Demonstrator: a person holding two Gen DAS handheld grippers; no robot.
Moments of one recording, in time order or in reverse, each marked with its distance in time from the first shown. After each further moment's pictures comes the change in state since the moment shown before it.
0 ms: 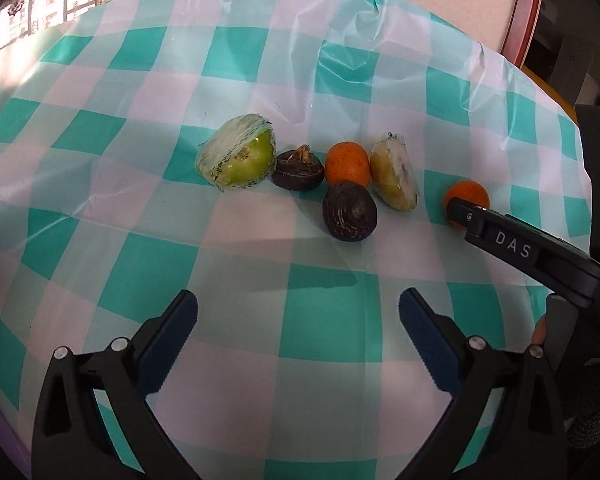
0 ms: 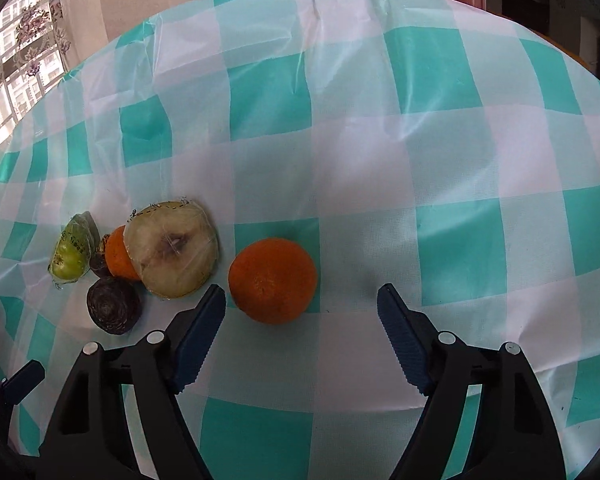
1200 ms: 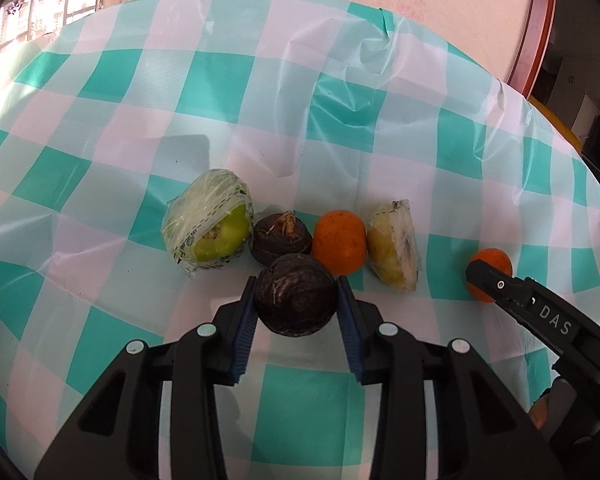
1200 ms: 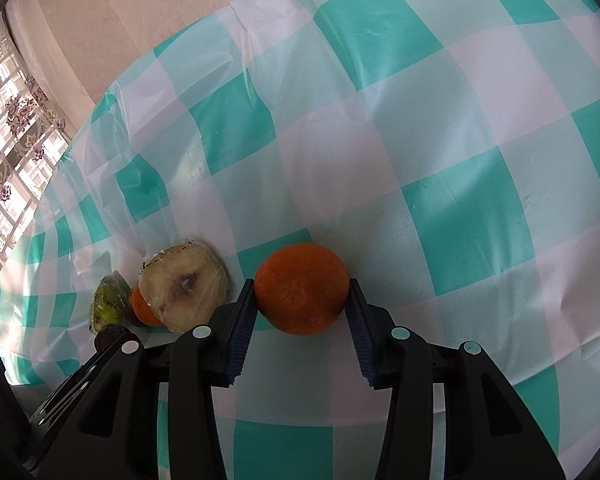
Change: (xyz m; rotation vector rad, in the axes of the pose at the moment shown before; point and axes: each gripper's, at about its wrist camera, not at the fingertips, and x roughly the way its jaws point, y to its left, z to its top) left arm 0.020 0.006 0.042 -0.049 -0.079 -0.034; right arm -0.002 -0.043 -0.006 0.283 -0.037 0.205
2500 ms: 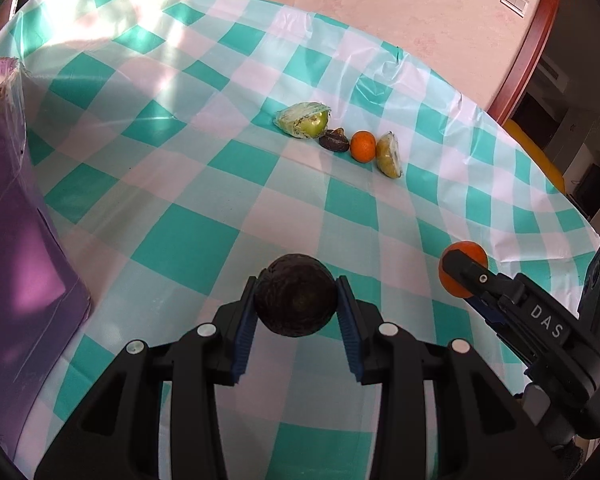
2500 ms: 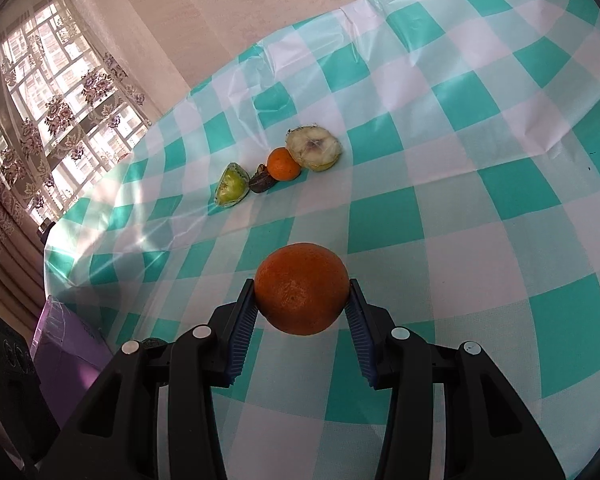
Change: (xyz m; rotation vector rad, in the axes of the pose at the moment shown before) left arm -0.139 0.046 -0.151 -0.161 -0.033 -0.040; right arm -0.121 0.036 -0.142 -0.070 -0.009 0.185
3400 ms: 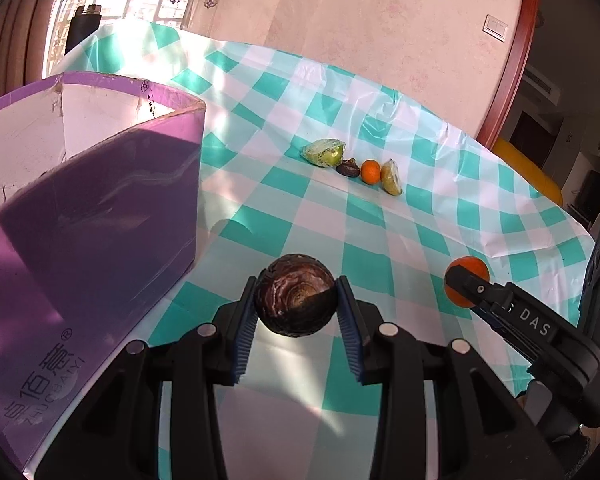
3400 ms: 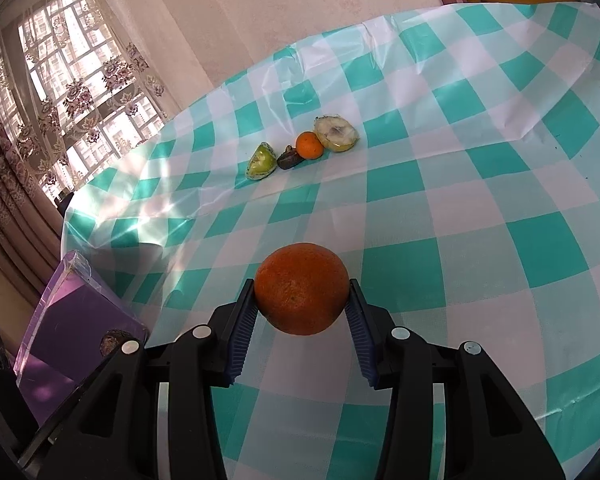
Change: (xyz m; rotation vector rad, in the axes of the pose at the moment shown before) left arm -0.085 0.028 -0.044 0.028 -0.167 0.031; right arm -0.046 0.026 -0.047 -0.056 -0.065 0.016
